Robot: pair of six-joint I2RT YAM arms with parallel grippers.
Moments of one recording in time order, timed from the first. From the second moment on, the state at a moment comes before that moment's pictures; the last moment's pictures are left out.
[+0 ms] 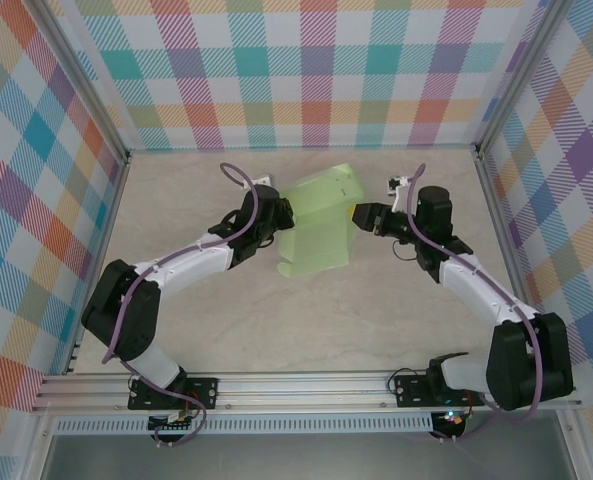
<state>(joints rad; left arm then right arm) -0.62 1.61 1.09 -0.01 -0.19 -0.69 0.23 1.27 0.79 0.15 -0.68 0.56</state>
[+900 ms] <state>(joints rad) -0.61 1.61 1.09 -0.06 -0.19 -0.71 0.30 1.46 1.00 -0.07 -0.77 0.32</state>
